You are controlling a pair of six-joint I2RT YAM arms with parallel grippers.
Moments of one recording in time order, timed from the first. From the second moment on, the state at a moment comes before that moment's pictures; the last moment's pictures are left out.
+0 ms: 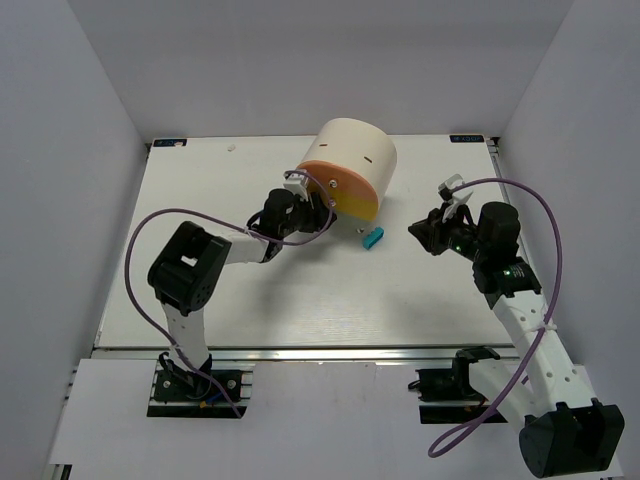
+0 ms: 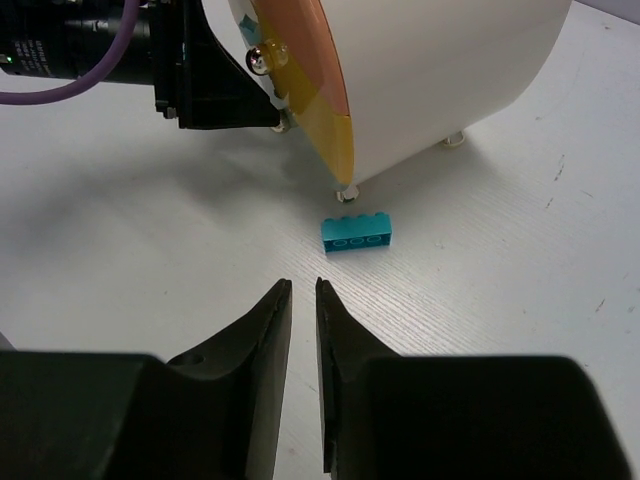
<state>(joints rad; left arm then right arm) -0.53 1.90 0.98 0.59 0.21 -0.48 0.16 0.87 0.75 -0.21 -0.56 -0.09</state>
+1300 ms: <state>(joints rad) -0.57 1.80 0.78 0.68 0.12 -0.49 0.16 0.94 0.74 -0.22 -0.61 -0.19</state>
